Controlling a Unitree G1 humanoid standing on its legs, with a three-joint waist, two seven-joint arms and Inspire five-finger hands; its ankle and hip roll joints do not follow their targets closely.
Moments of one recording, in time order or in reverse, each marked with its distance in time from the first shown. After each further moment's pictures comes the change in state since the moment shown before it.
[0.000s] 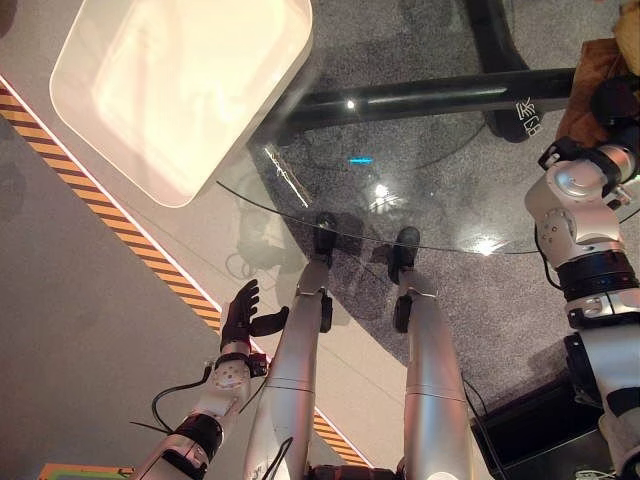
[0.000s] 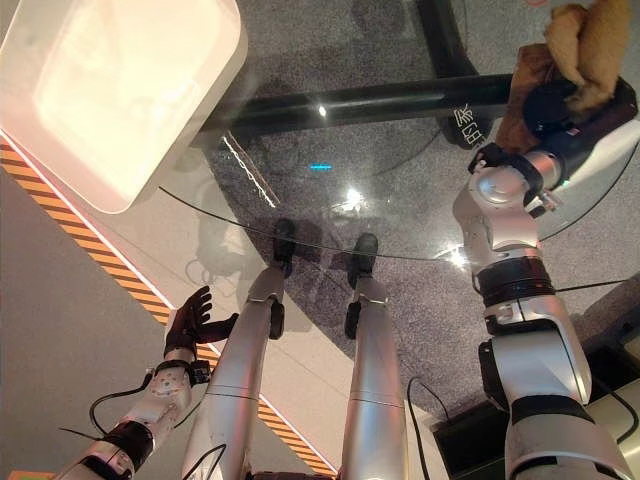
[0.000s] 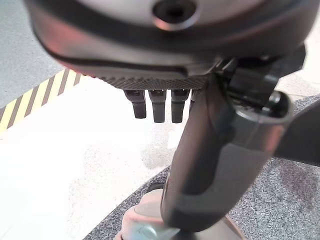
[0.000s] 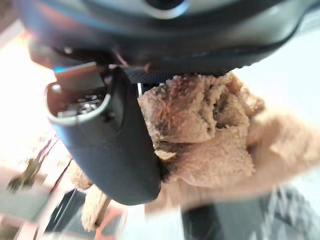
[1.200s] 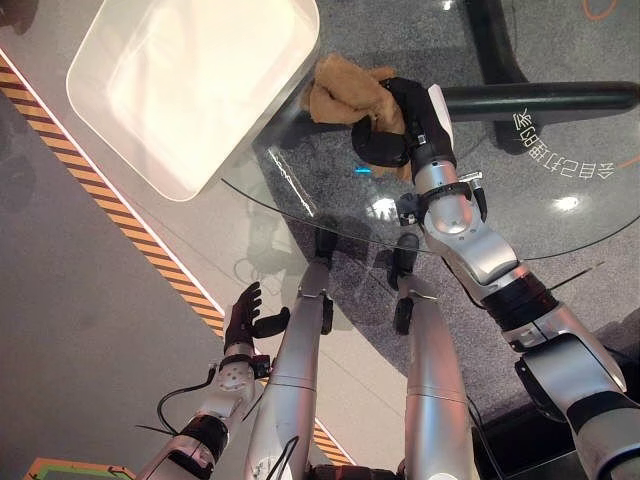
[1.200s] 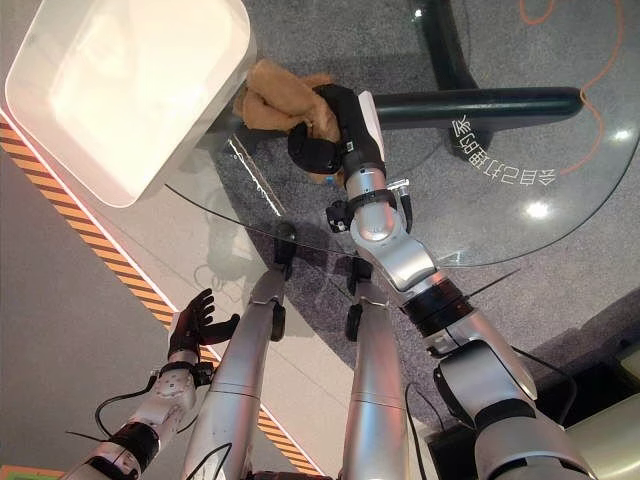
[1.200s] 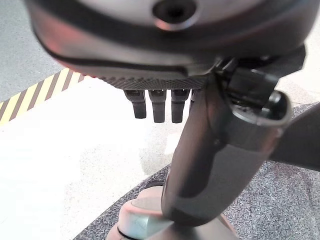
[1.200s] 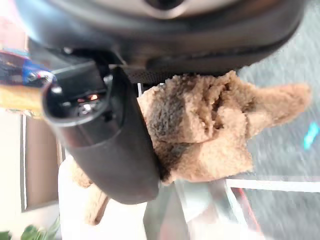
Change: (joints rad) left arm 0.001 -0.031 0.037 0.013 0.027 -0.001 -0.002; right arm 0.066 0.150 0.273 -0.263 -0.118 0.156 0.790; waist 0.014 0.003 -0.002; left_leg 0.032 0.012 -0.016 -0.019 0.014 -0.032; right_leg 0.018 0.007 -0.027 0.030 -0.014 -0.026
